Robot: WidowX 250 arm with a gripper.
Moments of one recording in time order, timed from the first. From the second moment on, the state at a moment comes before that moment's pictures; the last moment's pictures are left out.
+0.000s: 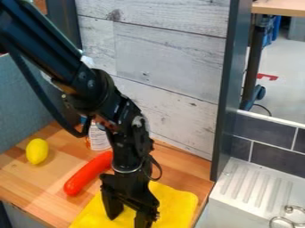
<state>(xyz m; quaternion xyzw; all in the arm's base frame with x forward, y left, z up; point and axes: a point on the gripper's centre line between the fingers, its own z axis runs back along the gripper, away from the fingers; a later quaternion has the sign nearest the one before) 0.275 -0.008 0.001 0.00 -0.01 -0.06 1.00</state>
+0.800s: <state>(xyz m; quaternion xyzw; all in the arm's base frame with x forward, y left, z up) 0.321 0.002 0.094 0.05 -0.03 -0.11 0.99</state>
